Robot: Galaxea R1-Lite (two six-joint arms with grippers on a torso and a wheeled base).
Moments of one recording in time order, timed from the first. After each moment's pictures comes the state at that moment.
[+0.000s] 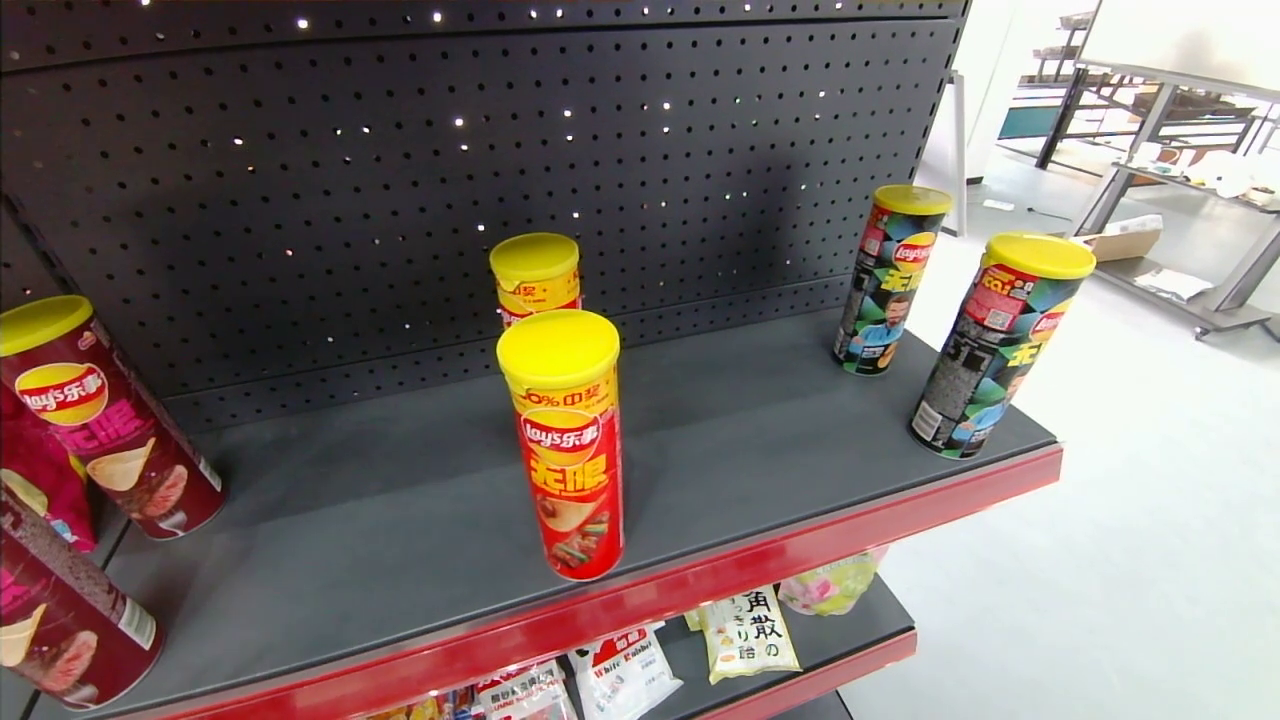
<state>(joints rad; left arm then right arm) -0.16 0.37 -0.46 0.15 -0.24 -0.03 0.00 0.00 0.00 0.00 -0.02 0.00</state>
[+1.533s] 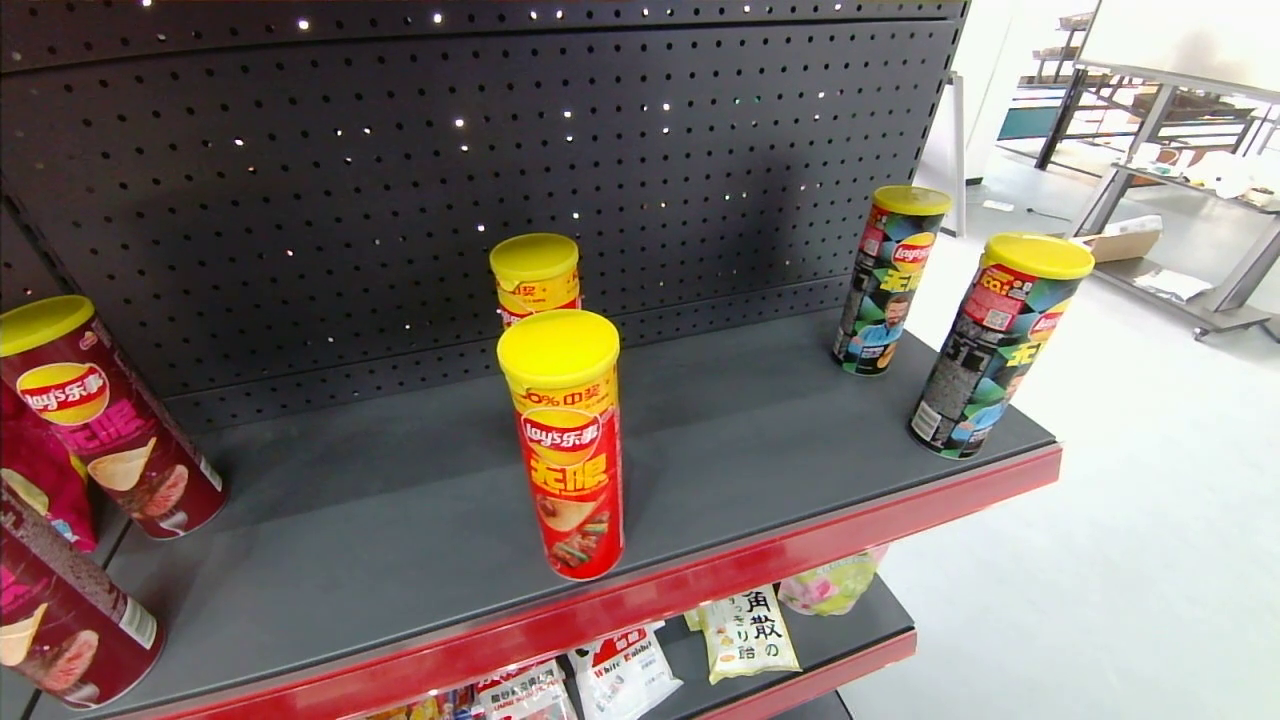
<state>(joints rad) 0.00 0.00 -0.01 0.00 -0.01 -0.01 0.00 0.00 0.00 0.00 -0.02 0.00</state>
